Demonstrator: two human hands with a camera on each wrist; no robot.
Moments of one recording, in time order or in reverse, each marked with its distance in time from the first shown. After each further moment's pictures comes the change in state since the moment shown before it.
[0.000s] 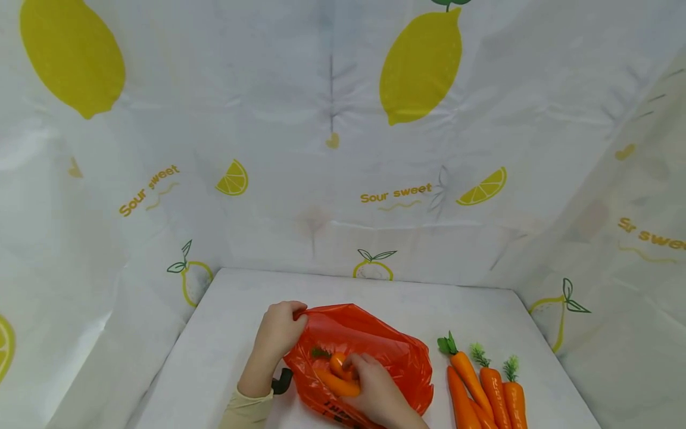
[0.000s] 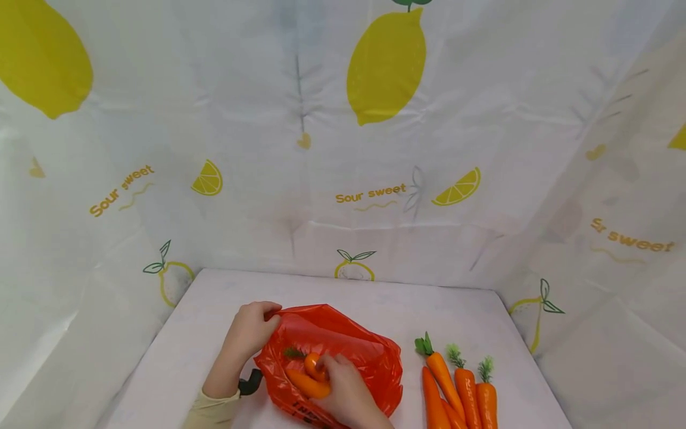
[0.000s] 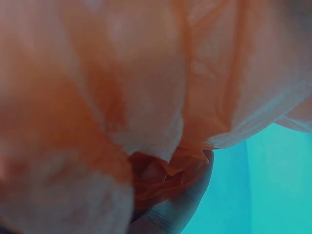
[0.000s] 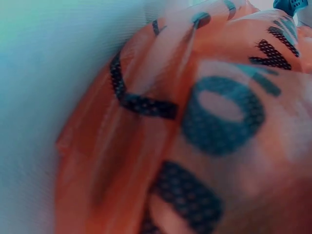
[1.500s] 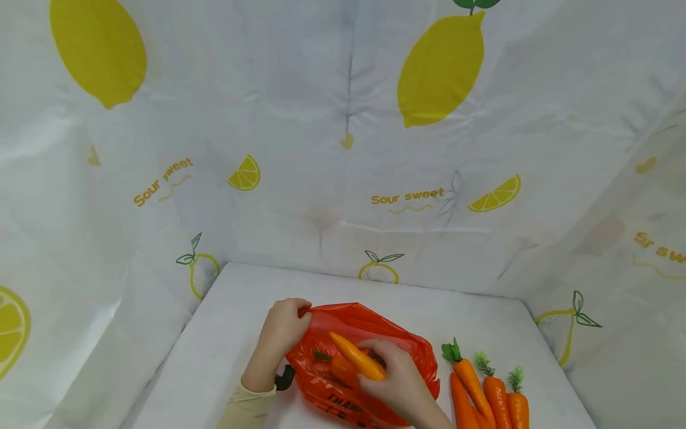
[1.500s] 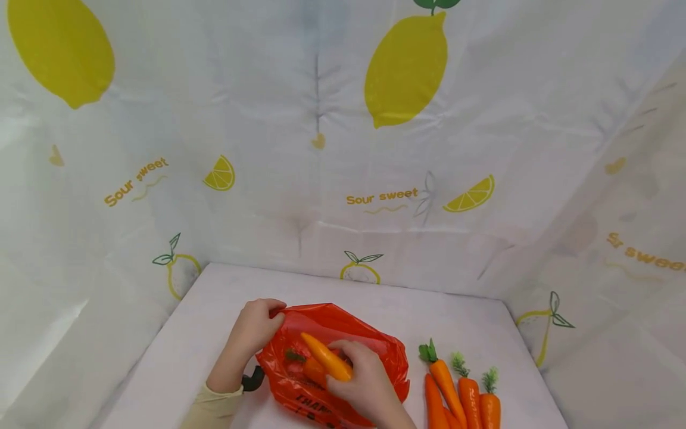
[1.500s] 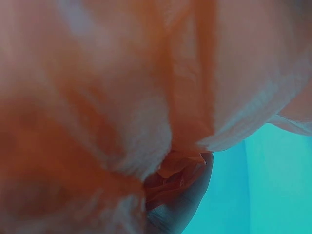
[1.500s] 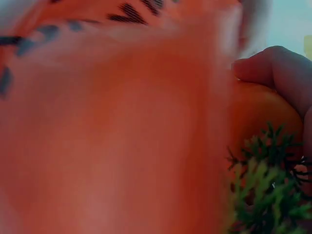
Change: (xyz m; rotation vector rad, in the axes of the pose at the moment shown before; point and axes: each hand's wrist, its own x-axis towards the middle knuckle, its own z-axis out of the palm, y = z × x) left_hand -0.001 0.000 -0.003 -0.011 0.003 0.019; right_hand -0.021 -0.015 -0.054 0.118 0.086 -0.093
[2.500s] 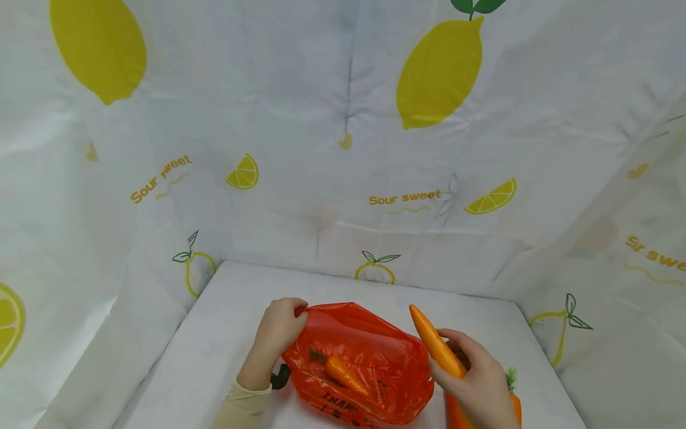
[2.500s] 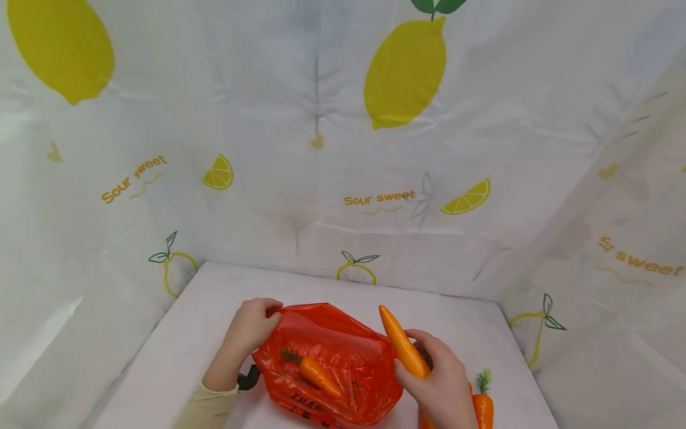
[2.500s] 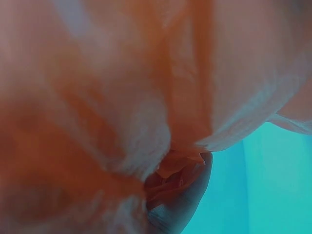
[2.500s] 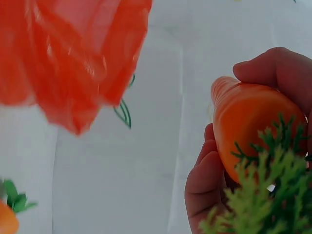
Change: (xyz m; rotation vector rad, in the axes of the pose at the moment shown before) left_hand 0.000 0.000 0.001 -0.019 -0.003 -0.012; right_hand -0.064 0.002 -0.101 -0.116 0.372 0.290
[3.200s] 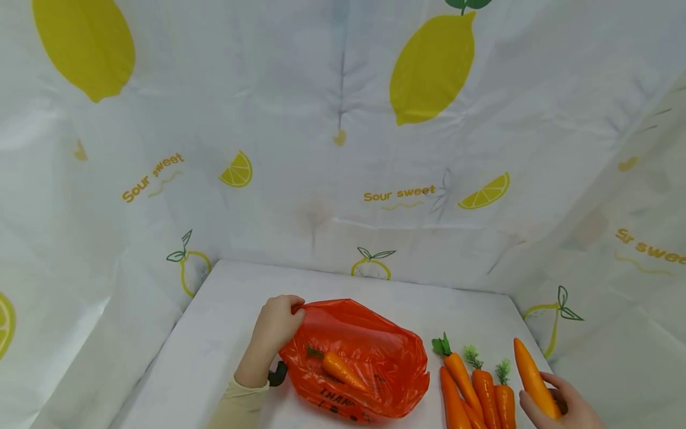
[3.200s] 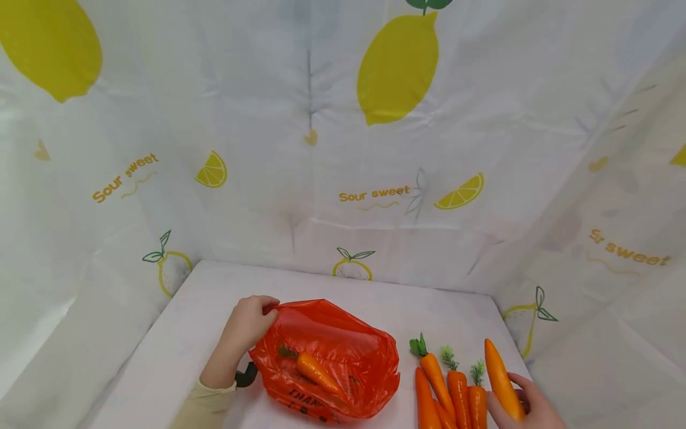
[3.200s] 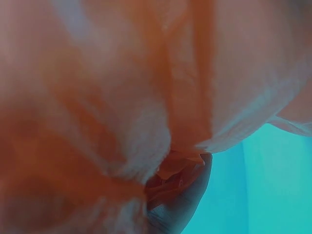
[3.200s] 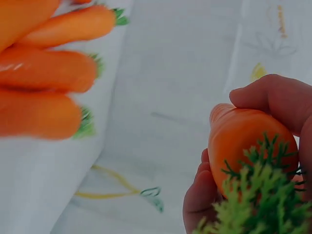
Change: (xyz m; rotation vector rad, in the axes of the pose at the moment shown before) left_hand 0.000 0.001 -0.001 0.005 -0.018 -0.004; right_hand -0.007 0.170 -0.079 -0.158 0.049 0.389
